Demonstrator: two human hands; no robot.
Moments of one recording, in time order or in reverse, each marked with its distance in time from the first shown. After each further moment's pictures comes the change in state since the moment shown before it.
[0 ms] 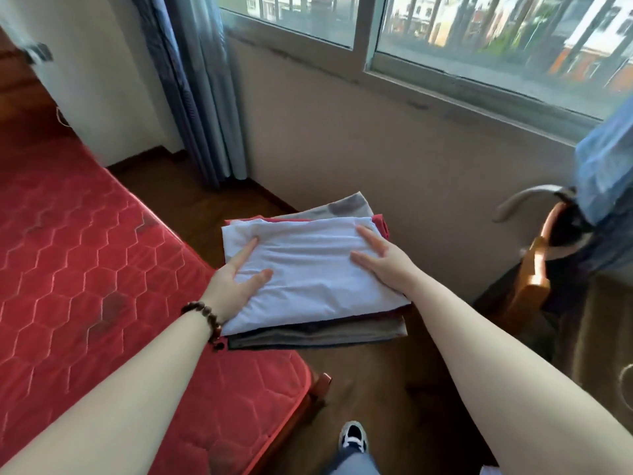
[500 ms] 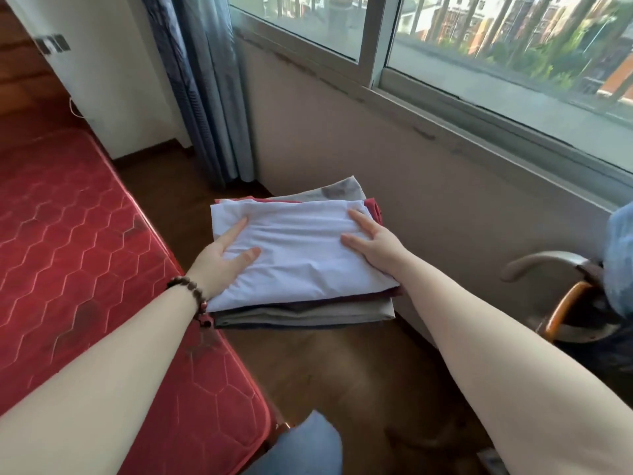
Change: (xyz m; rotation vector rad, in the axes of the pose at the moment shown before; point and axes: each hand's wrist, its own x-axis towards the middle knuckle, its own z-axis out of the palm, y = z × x) left_hand 0.143 0.082 0.043 -0.003 0.091 -0.073; right_hand 0.161 -0.005 -0.110 0.009 -0.083 -0.061
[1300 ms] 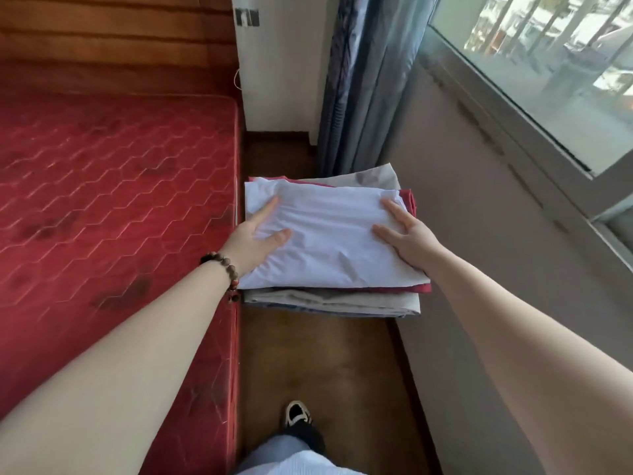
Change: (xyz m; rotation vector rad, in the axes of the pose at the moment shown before) left_hand 0.225 -0.038 -0.121 -0.155 0.447 -0.112; right_hand 0.363 -0.146 0.080 -0.138 -0.360 -0.265
